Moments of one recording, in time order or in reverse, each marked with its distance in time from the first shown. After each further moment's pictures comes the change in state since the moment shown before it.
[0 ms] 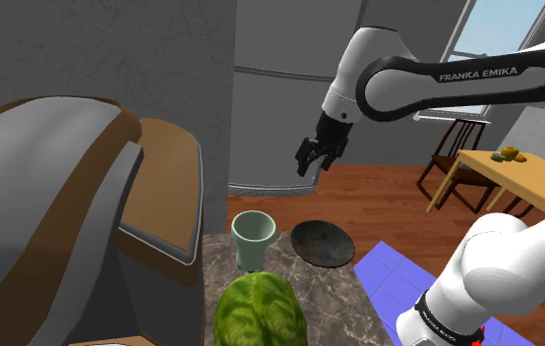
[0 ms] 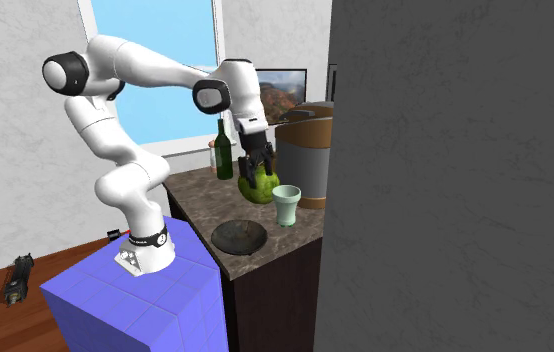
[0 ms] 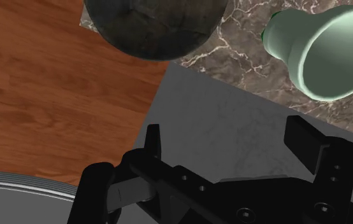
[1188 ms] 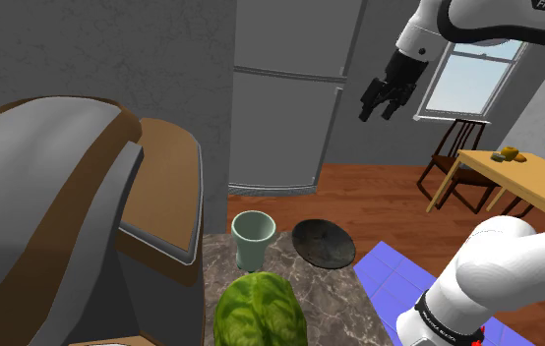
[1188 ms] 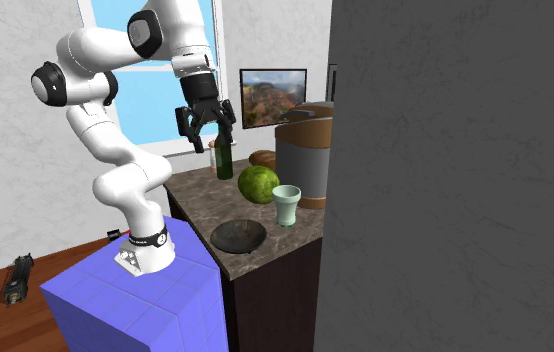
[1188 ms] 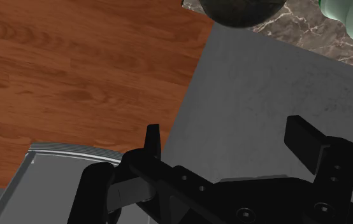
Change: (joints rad) arm -0.131 -0.198 -0.179 0.210 -0.156 -0.345 -0.138
